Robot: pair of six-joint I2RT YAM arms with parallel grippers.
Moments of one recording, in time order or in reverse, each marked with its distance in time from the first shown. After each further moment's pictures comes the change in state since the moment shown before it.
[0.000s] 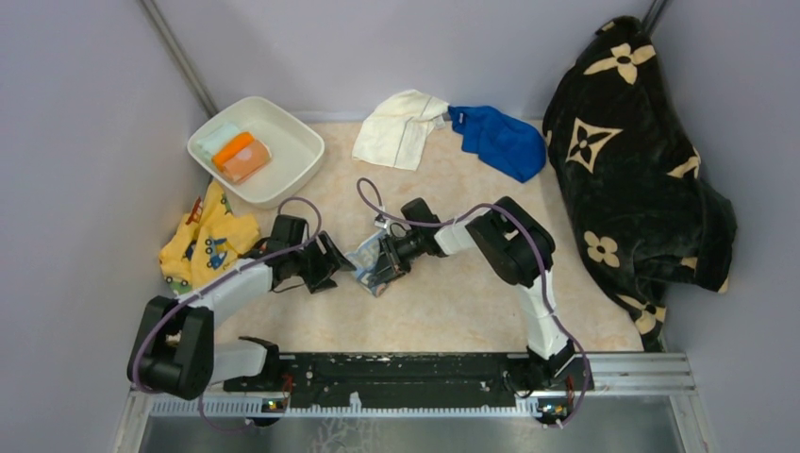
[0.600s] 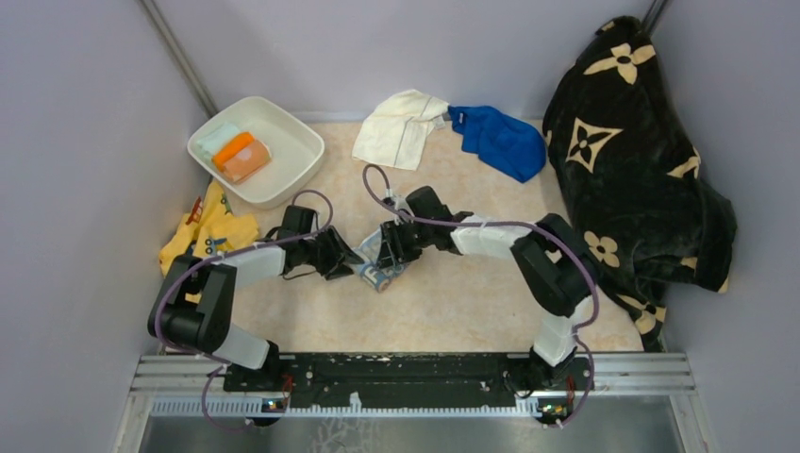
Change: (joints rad) left arm 0.001 0.261 0.071 0.199 0.095 -0.018; right arm 0.012 -0.264 -0.065 -0.161 0.349 -0.106
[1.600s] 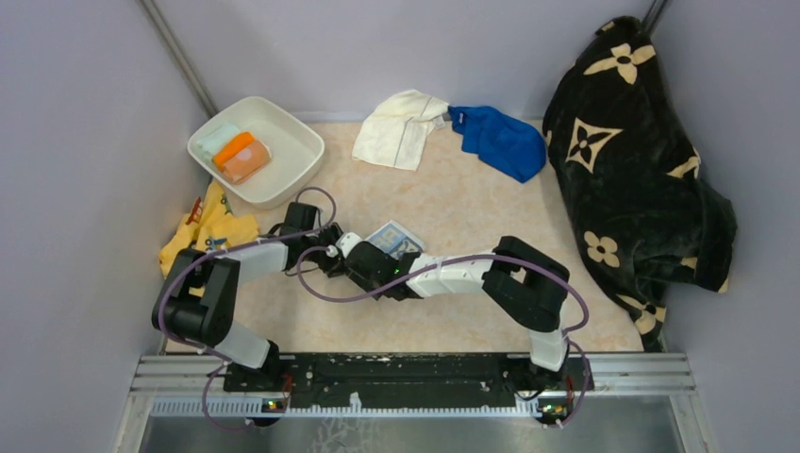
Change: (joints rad) left arm -0.006 0.042 0.033 0.008 0.025 0.004; right arm 0.437 0.002 0.100 -0.190 0.954 -0.397
